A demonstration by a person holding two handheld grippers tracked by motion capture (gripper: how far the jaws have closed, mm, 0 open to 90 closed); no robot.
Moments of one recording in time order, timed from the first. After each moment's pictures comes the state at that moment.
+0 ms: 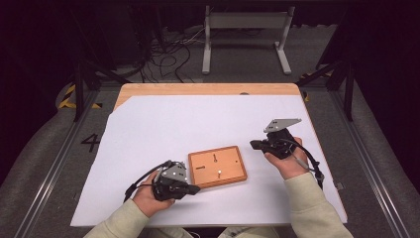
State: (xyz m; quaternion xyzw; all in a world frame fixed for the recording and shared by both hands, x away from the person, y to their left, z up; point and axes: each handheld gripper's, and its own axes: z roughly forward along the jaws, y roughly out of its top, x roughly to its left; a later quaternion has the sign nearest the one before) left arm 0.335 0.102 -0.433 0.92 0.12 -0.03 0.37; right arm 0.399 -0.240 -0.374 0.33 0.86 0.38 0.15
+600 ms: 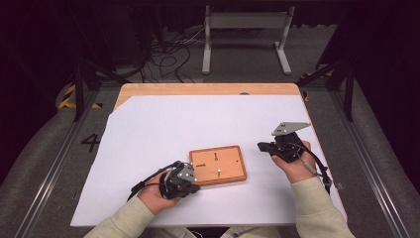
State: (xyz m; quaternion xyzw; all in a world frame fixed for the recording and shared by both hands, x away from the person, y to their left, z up) left arm 0.346 0.091 -0.445 0.94 0.15 0.03 0.30; right arm 0.388 -0.255 -0.374 0.34 0.85 0.37 0.16
